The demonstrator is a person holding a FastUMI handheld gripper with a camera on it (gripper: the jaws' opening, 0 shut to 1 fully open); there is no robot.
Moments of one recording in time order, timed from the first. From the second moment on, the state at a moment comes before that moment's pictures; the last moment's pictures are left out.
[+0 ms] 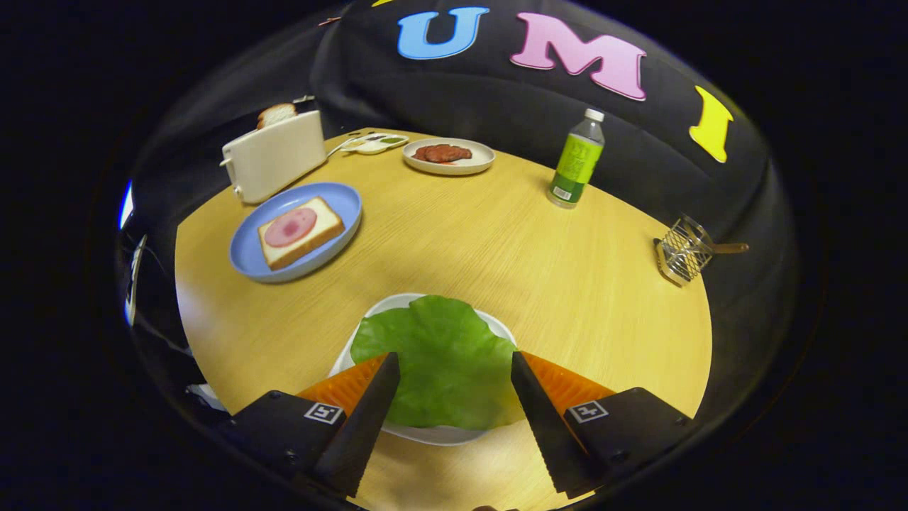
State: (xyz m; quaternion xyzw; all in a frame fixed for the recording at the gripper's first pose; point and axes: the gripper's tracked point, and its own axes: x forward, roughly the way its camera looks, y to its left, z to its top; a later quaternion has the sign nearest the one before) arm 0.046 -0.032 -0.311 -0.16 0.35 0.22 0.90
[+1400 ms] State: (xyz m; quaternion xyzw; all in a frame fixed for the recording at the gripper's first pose) arm 0.037 -0.009 -0.304 -0.10 0.41 0.27 0.87
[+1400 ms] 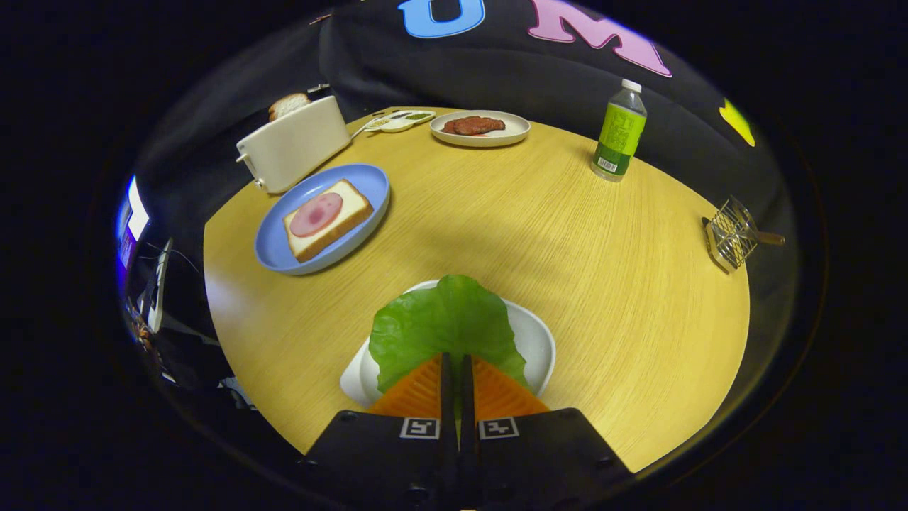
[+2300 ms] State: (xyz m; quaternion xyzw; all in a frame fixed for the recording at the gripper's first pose) arm 0.048 0.056 -0.159 -0.06 0.33 0.27 0.90
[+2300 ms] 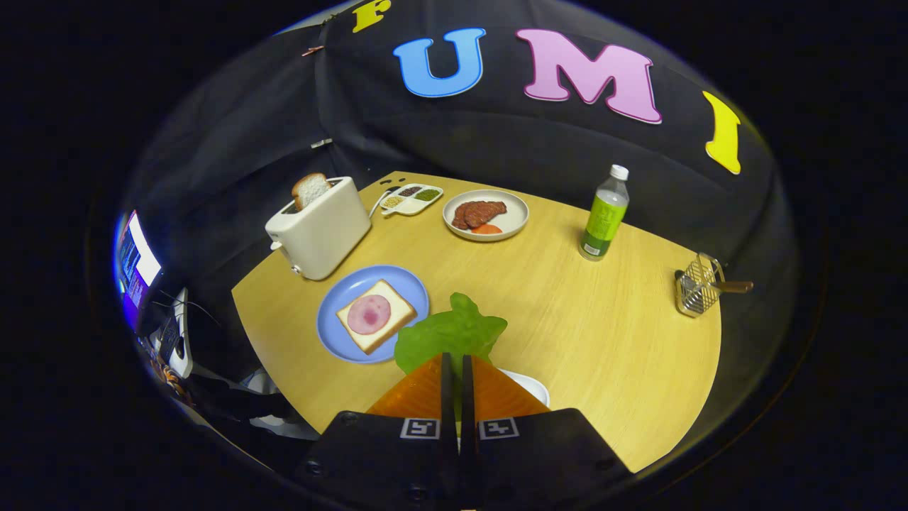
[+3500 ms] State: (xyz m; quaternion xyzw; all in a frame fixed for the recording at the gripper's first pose) arm 0.082 0.241 -0.252 -0.12 0.39 0.34 0.85
